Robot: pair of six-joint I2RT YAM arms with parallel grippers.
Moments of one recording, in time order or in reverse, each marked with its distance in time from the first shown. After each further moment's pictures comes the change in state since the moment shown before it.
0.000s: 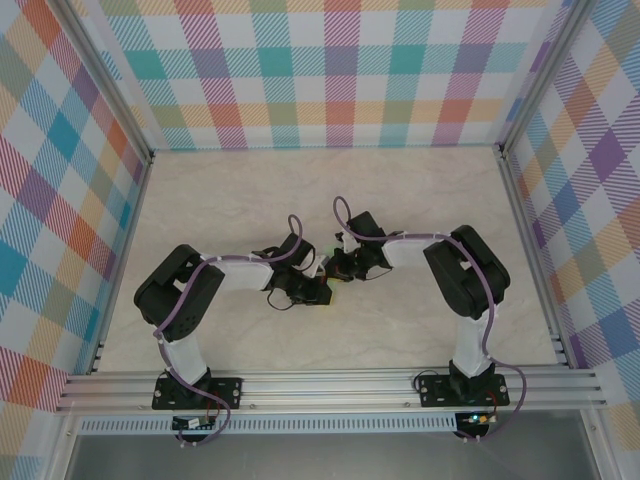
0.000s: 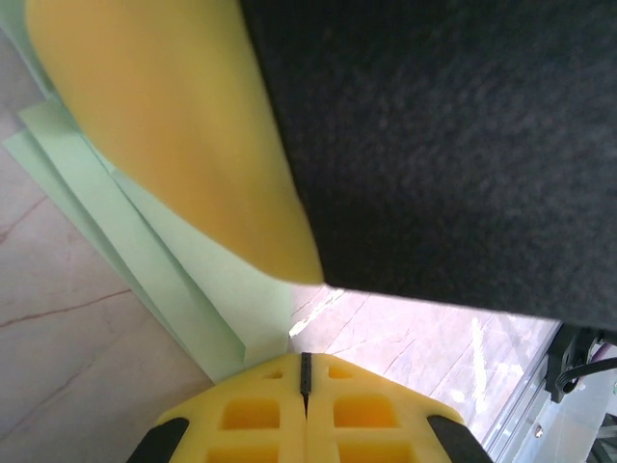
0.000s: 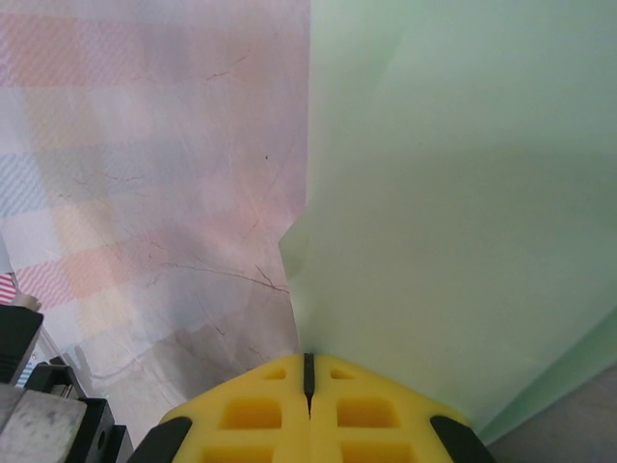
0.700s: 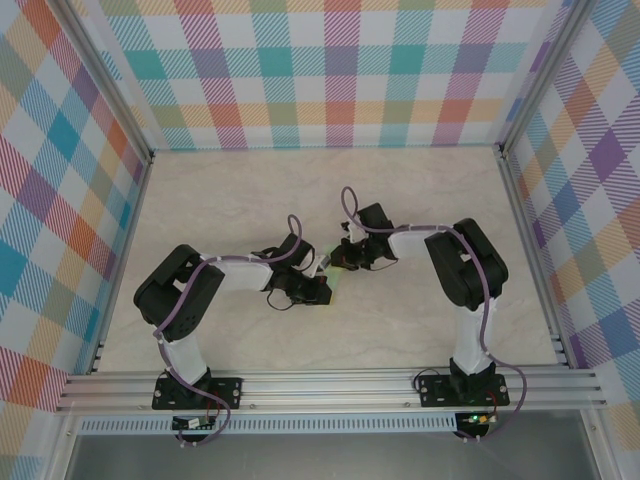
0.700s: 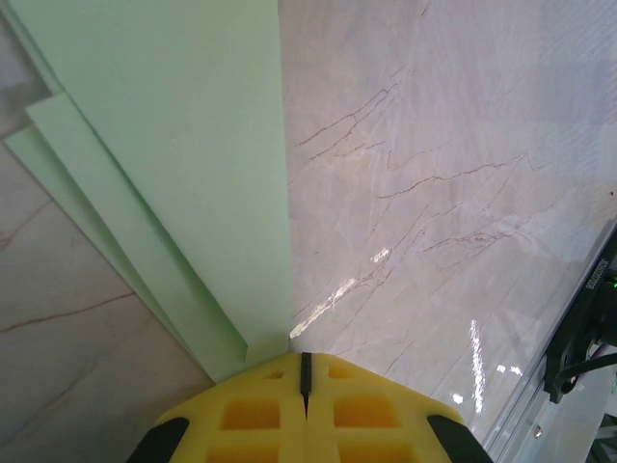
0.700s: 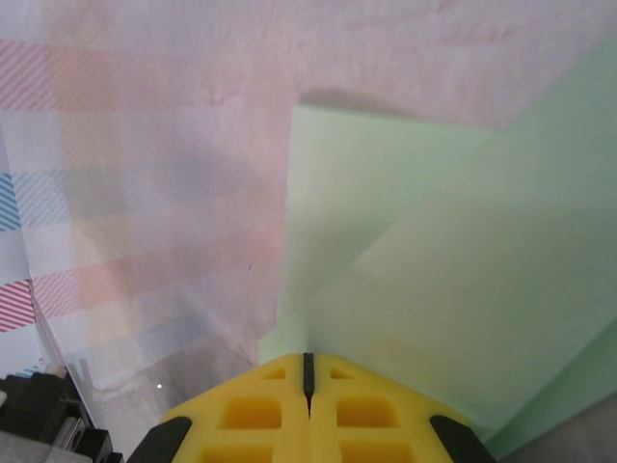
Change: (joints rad) left arm 0.002 0.000 -0.010 0.019 0.004 0.000; right arm -0.094 0.063 0.047 0.050 -0.065 -0.099
